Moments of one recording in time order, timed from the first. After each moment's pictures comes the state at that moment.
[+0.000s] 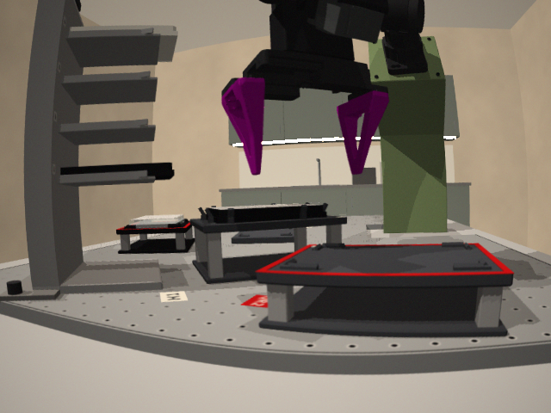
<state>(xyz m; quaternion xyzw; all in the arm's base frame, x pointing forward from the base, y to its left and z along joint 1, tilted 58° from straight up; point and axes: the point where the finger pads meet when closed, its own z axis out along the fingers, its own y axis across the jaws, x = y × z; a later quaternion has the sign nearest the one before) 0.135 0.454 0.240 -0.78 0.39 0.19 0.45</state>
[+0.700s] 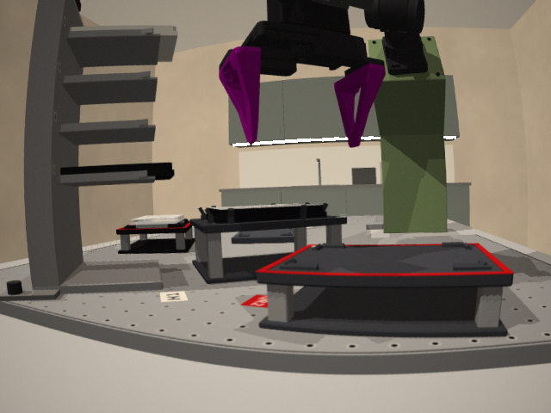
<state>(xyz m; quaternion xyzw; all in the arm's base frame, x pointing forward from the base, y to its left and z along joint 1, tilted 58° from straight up) 0.134 0.436 0.258 -0.78 0.39 0.19 0.45</state>
